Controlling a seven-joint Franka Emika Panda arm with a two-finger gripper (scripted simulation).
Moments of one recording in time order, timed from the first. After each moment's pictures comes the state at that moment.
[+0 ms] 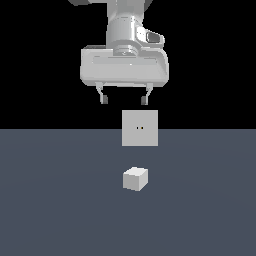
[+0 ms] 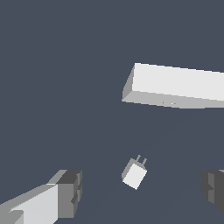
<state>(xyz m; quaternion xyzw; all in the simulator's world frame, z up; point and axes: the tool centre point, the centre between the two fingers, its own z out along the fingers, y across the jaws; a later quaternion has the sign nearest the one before) 0.001 0.008 0.164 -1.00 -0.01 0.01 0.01</state>
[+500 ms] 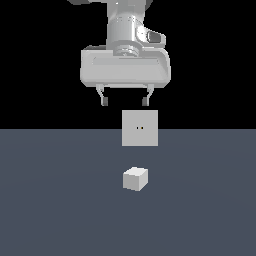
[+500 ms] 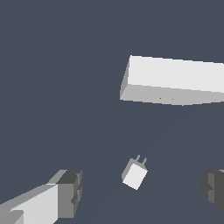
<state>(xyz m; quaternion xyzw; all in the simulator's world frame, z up) -0.003 0.007 0.160 -1.00 0.00 0.00 0.01</state>
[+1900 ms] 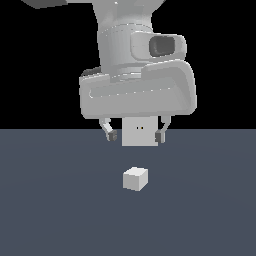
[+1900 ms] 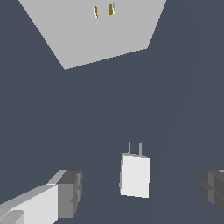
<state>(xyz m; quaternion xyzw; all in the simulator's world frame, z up) -0.063 -0.012 0.085 -0.97 0.19 -0.12 -0.03</state>
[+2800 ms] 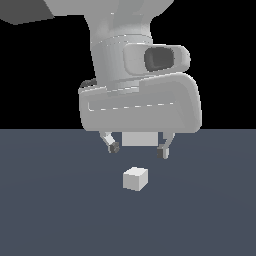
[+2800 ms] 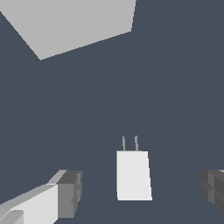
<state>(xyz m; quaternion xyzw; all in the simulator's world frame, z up) -0.074 -0.014 0.062 -0.96 0.24 -0.15 -0.04</state>
